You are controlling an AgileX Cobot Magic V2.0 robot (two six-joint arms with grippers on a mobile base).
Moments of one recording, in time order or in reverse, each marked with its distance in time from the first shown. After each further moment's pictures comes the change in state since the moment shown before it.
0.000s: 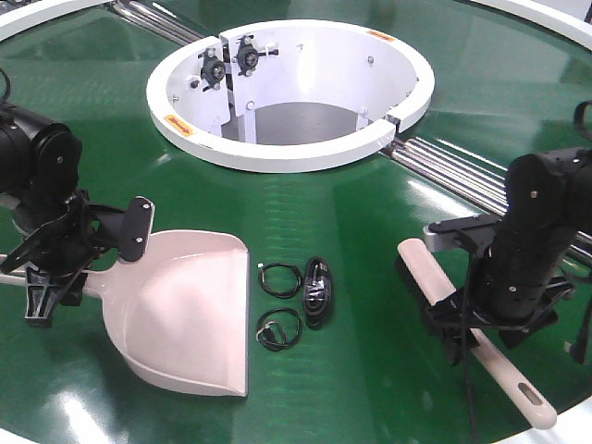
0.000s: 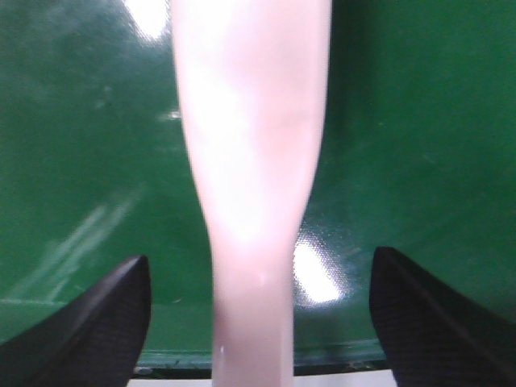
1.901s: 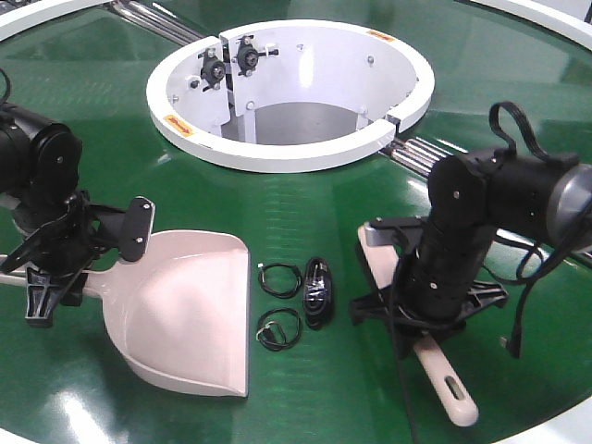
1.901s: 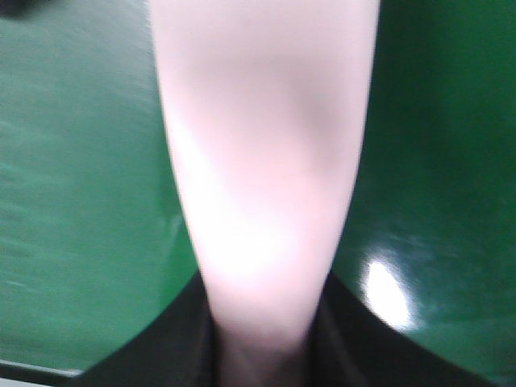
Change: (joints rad) left arm 0.000 0.000 0.000 0.000 0.000 0.000; right arm 0.197 0.068 -0.119 0.076 0.012 0.250
